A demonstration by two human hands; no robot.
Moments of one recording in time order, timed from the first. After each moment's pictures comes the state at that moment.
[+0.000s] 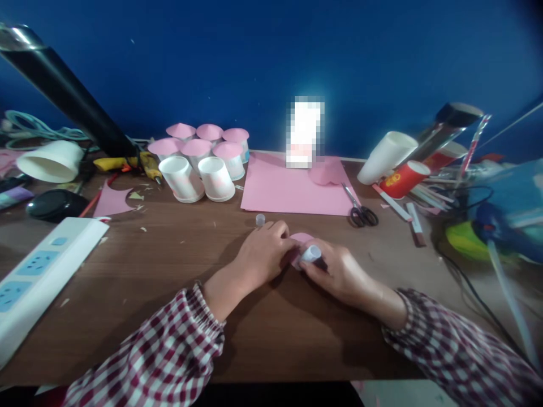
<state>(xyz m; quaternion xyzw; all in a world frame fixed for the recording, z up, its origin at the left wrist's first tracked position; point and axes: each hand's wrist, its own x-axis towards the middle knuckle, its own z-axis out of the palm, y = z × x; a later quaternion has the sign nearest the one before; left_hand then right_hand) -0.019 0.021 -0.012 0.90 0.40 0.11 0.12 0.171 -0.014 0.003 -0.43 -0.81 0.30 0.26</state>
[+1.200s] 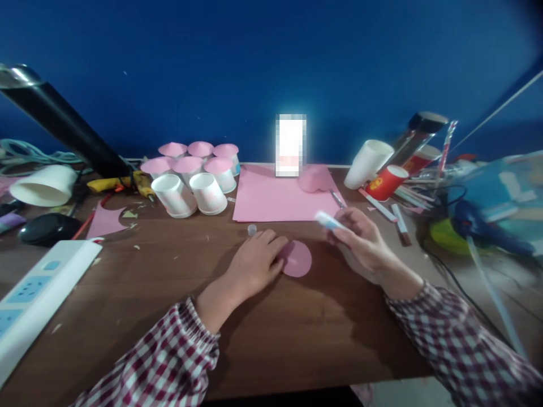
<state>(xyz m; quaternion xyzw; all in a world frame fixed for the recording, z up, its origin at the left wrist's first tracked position) -0.021 0.019 -0.013 0.89 0.41 0.16 0.13 0.224 0.021 0.001 -0.46 -0.60 0.46 0.47</state>
